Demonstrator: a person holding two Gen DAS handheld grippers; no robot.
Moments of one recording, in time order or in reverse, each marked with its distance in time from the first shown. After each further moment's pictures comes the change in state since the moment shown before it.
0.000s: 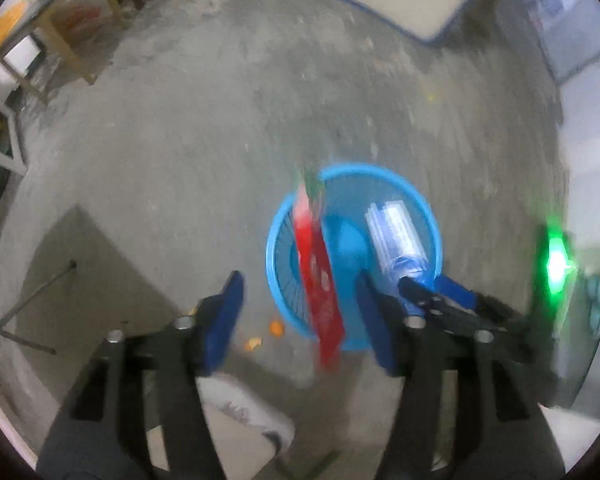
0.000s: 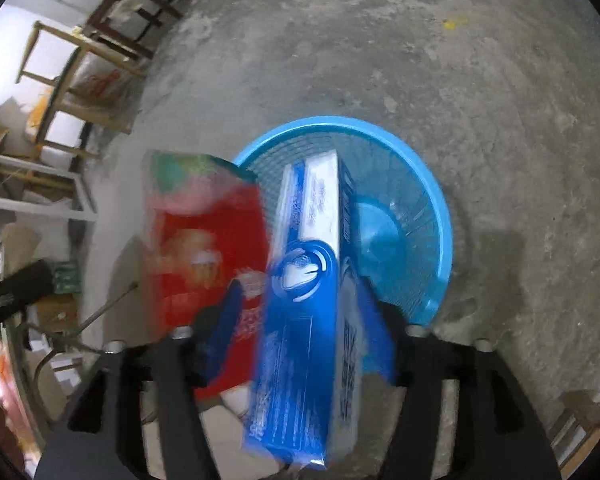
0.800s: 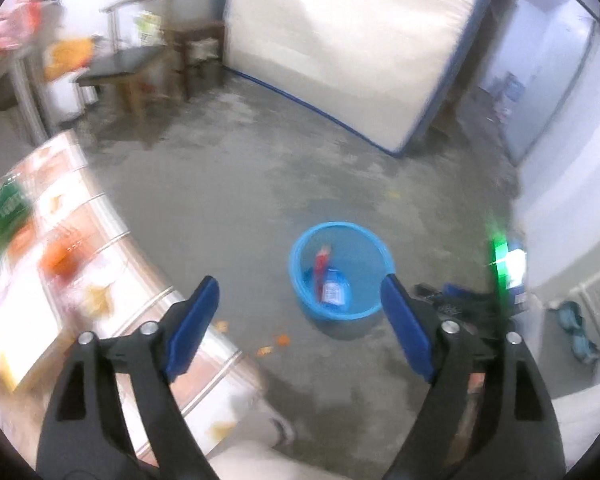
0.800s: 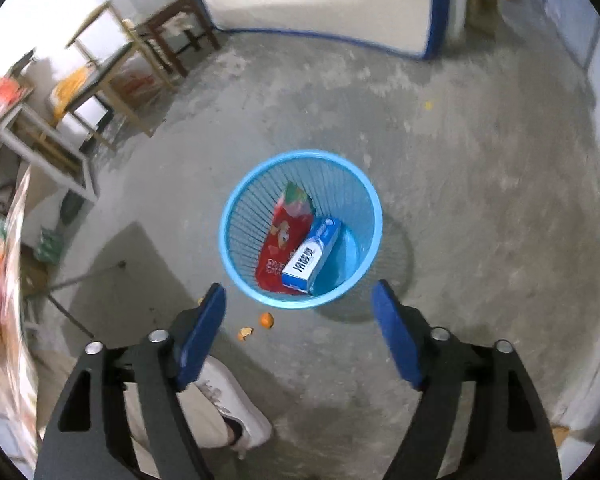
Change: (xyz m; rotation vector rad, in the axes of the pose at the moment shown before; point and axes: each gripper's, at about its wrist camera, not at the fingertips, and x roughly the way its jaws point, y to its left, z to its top) left arm -0.247 0.065 -0.231 -0.059 -0.454 -0.017; right arm -0.157 0.029 -0.116 -0.243 -0.257 -0.108
